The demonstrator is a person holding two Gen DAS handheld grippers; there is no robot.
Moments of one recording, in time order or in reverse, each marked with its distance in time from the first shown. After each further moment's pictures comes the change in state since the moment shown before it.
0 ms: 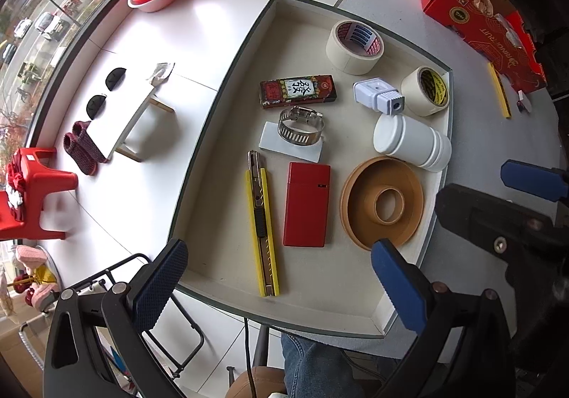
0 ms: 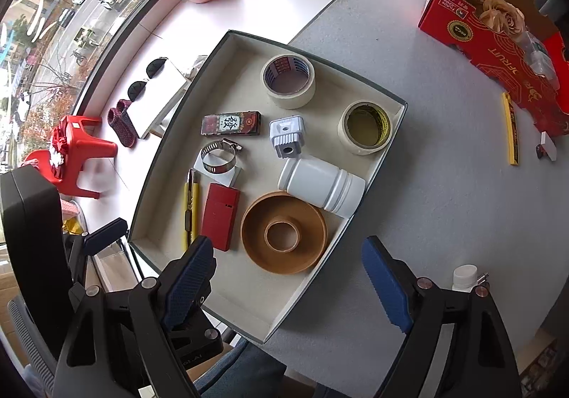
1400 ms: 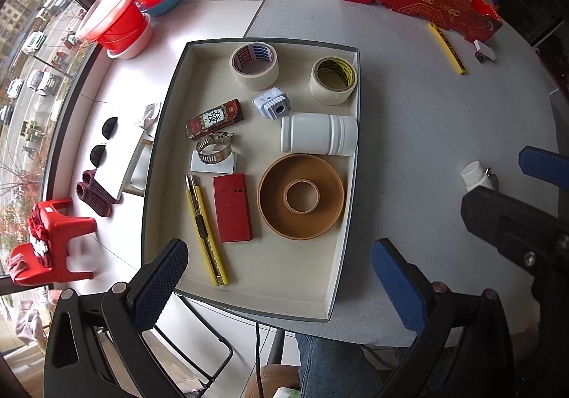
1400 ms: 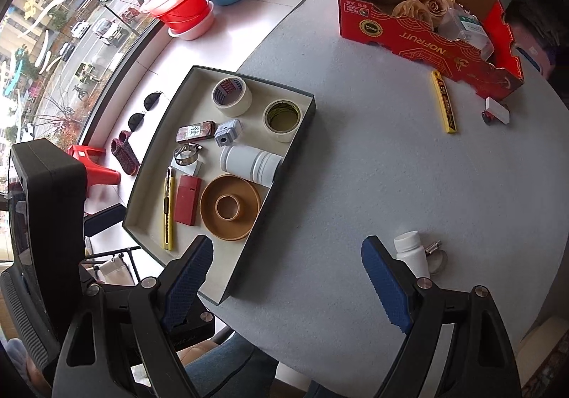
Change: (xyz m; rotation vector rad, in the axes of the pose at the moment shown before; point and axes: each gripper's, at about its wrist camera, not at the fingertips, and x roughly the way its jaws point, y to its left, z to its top) left arm -0.035 -0.100 -0.011 0.202 -0.047 0.088; right arm -0.054 -0.082 -0.062 0.092 -0.141 0.034
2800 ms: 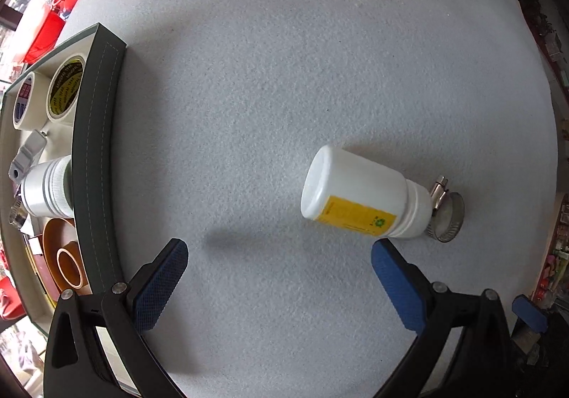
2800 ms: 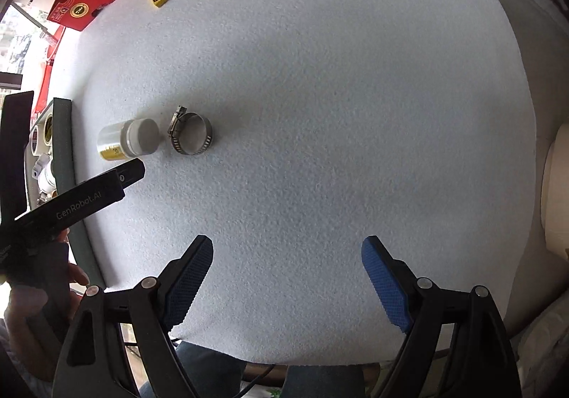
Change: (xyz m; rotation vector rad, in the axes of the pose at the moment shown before) left arm 0.103 -0.174 0.051 0.128 0.121 -0.115; right arm 0.032 -0.217 -0.122 0.587 0.147 -0.099
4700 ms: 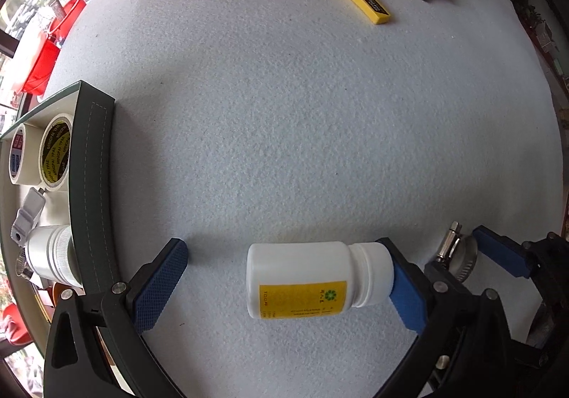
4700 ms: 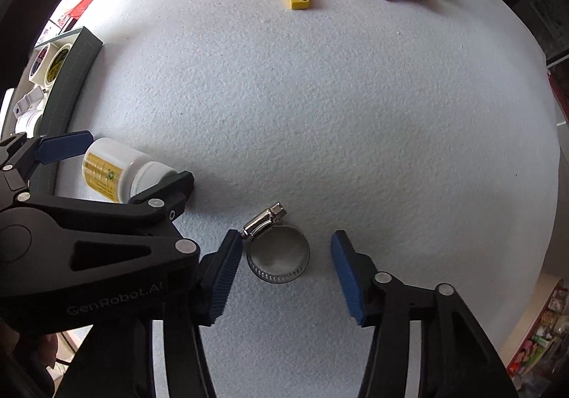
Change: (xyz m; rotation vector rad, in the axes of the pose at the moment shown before) left arm 0.005 0.020 0.002 0.064 -0.088 0.012; right arm 0.021 0.093 0.059 -0.456 -0.129 -0.145
